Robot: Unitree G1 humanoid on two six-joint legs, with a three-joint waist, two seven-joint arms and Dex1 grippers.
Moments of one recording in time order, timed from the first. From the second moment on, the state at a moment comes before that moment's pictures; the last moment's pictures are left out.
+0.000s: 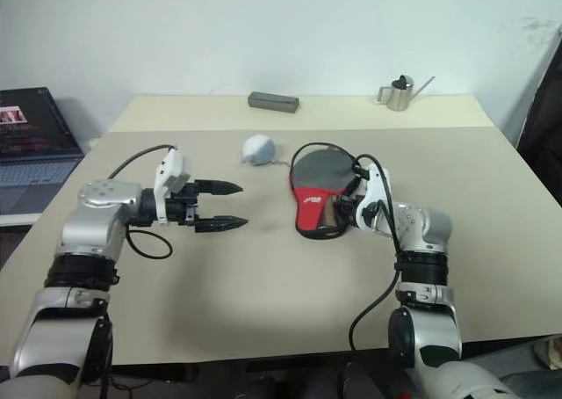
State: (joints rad) left arm -0.74 0.71 0.02 0.47 -0.24 0.23 -1.45; right arm -0.81 -0.07 -0.32 0.17 0.43 1.26 0.08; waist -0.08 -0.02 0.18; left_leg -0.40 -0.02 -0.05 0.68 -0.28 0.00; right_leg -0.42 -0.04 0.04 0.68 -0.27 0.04
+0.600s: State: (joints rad) left arm -0.59 0.78 -0.03 0.20 -0.33 0.35 -1.50; right arm -0.56 -0.05 -0.32 -0.31 0.49 1.58 0.09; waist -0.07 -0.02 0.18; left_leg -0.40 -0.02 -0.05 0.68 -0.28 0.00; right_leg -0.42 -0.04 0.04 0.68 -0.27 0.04
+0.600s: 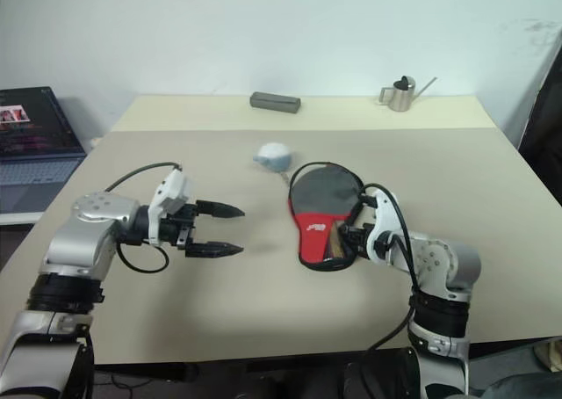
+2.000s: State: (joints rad) left arm -0.48 0.95 -0.13 -0.05 -0.54 0.45 -1.54; right arm -0.07 -0.31 -0.29 -0.63 1.42 1.52 -0.39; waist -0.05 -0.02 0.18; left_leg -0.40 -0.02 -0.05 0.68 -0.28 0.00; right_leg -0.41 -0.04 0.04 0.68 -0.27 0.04
